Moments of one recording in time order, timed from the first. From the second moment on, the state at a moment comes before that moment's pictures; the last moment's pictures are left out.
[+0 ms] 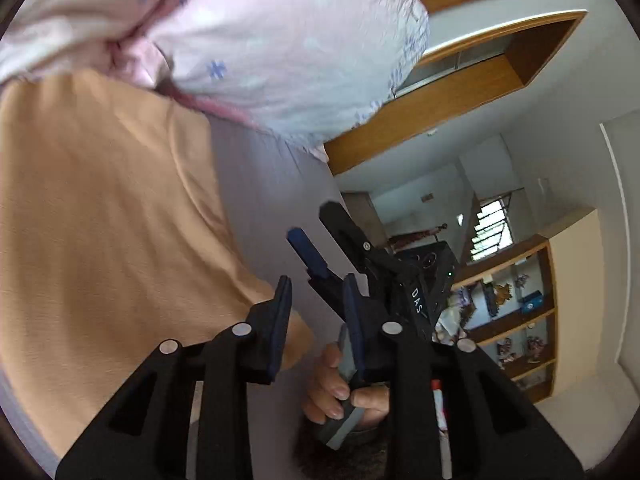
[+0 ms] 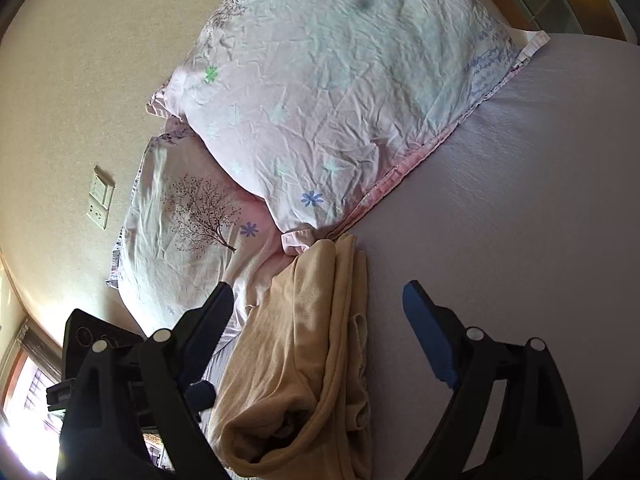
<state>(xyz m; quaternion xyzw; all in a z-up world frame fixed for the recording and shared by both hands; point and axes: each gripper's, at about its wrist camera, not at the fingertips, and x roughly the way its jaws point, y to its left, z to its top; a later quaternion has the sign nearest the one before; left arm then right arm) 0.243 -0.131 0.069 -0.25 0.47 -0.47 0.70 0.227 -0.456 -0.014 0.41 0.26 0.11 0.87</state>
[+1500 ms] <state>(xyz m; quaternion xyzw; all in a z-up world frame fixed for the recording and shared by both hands) 0.220 -0.012 0.024 -0.20 0.48 -0.32 0.80 0.202 -0.369 -0.021 0.31 0.44 0.21 0.82</state>
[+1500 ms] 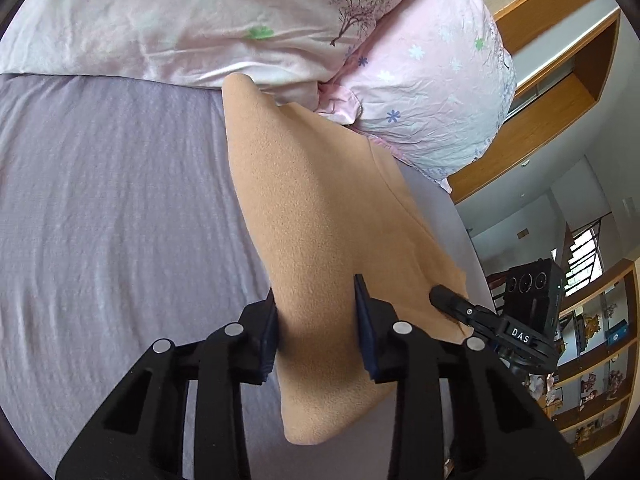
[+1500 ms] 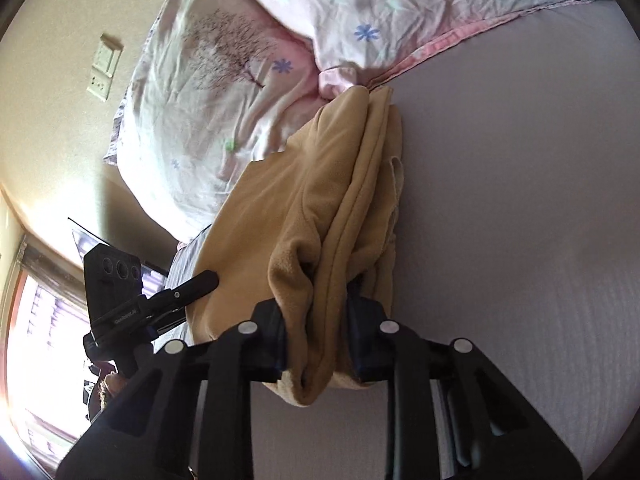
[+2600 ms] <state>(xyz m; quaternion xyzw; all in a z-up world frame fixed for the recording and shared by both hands) 0.111 -0.029 0.022 0.01 0.45 -0.16 0.88 0.101 -0.304 0.007 0.10 0.42 0.12 0.89</state>
